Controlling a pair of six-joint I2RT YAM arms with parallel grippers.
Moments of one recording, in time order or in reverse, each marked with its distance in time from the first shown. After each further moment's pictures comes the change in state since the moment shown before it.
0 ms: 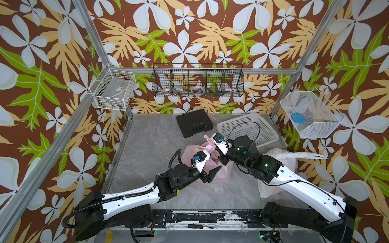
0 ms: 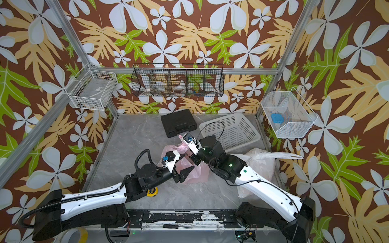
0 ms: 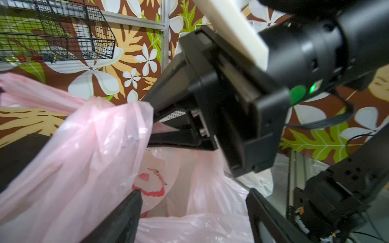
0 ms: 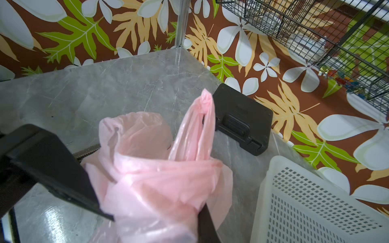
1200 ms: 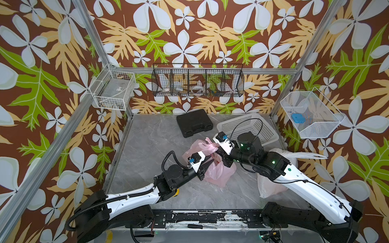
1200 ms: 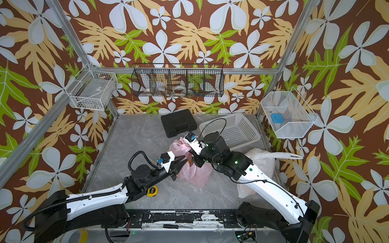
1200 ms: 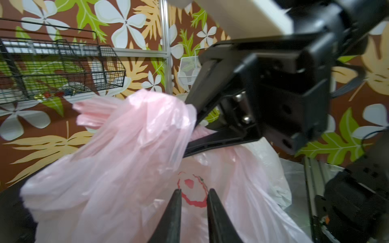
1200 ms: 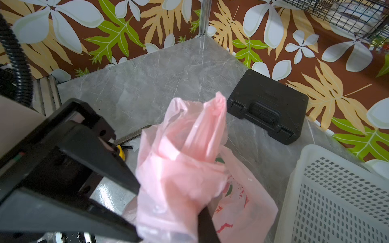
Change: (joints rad) left arm 0.079 -0.035 -0.126 0.237 0.154 0.078; right arm -0.024 -0.010 0.094 -0.191 -0.164 0.069
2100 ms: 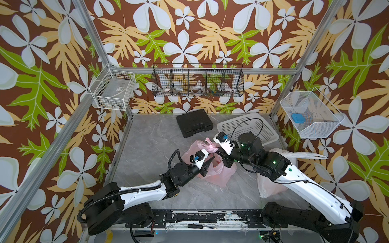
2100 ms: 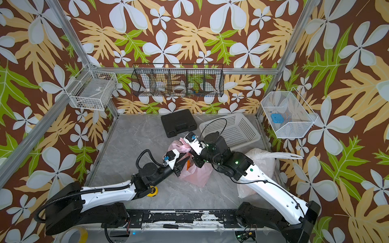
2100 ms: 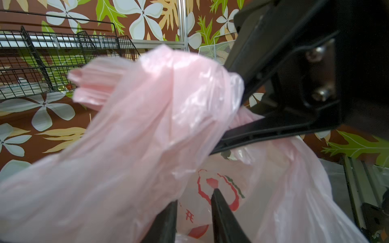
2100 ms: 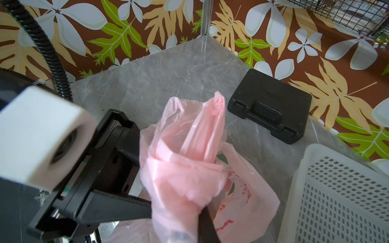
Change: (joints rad) left arm 0.014 0.190 0.052 0.102 -0.140 0.060; right arm 0.000 -0.005 0.002 -0.006 -0.025 0.013
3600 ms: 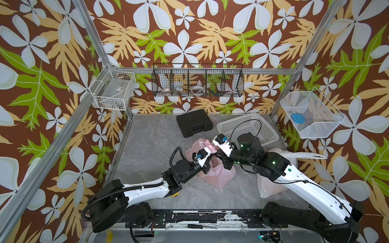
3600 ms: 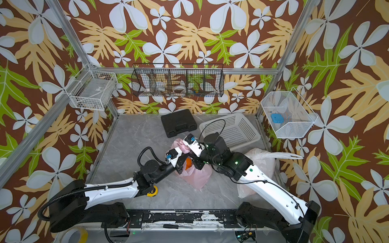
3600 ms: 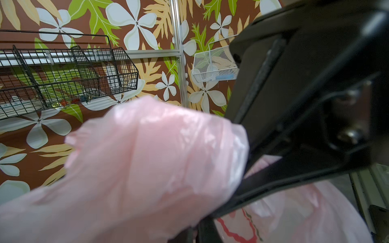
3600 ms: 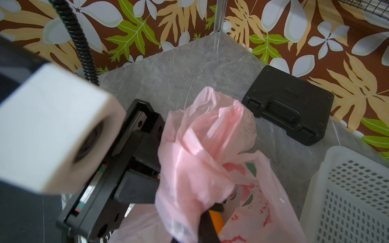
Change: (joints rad) left arm 0.021 0.044 0.047 0.019 0.045 0.044; right arm 0.000 -0.002 -0.014 -0.013 -0.068 0.001
